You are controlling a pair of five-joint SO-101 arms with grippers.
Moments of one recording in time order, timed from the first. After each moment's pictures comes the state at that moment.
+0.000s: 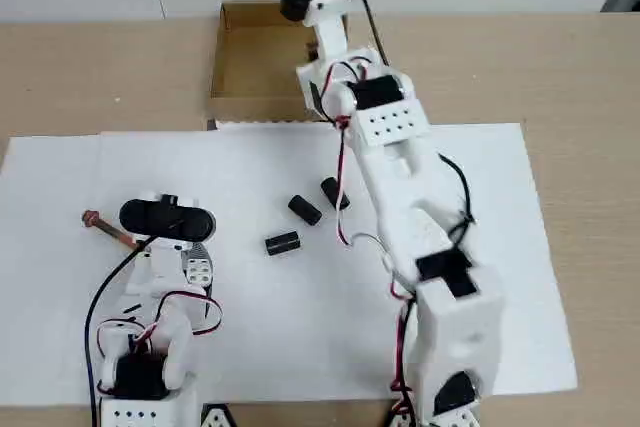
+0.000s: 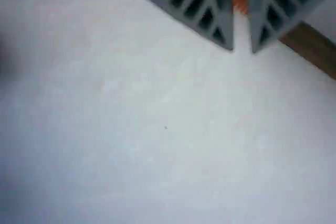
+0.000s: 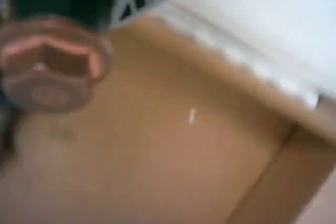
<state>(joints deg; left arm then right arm) -3.0 -103.1 94.1 58.3 -3.3 -21.4 27.8 -27.8 45.9 3.6</state>
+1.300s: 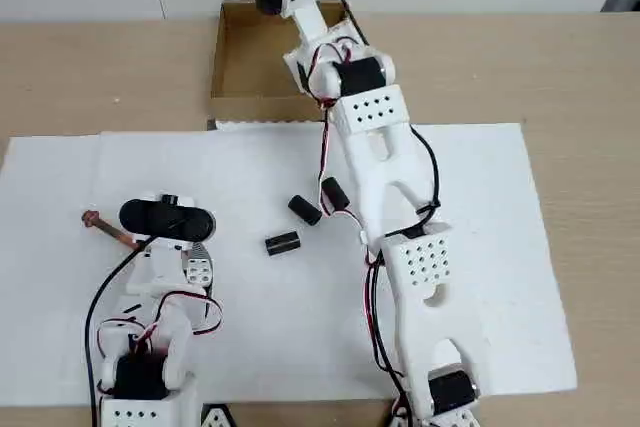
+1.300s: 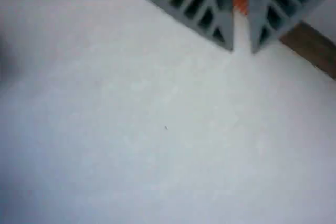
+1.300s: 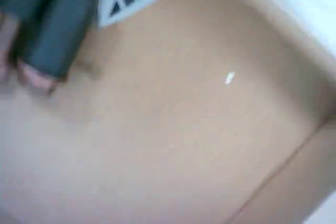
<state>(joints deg) -3.0 -103.1 94.1 58.3 -3.3 -21.4 54.1 -71.7 64.9 13.7</state>
